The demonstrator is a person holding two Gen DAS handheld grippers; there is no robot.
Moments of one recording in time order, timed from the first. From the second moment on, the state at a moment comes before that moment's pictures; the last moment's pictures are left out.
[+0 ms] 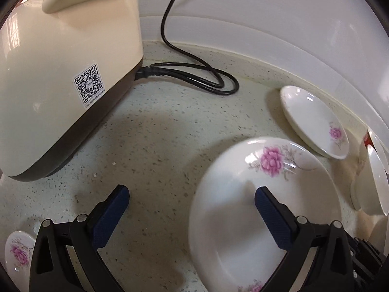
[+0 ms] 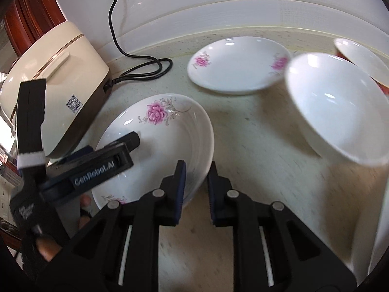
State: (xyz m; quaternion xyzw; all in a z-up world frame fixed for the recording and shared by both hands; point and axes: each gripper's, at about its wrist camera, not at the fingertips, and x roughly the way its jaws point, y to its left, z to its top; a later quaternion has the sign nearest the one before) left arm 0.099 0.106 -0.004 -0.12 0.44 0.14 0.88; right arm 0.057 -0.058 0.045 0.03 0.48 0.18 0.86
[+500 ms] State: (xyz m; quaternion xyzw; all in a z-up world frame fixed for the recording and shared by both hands) left arm 0.081 0.102 -0.003 -0.11 0.44 0.12 0.89; right arm 0.050 -0.061 0.044 -0.02 0.50 0.13 0.86
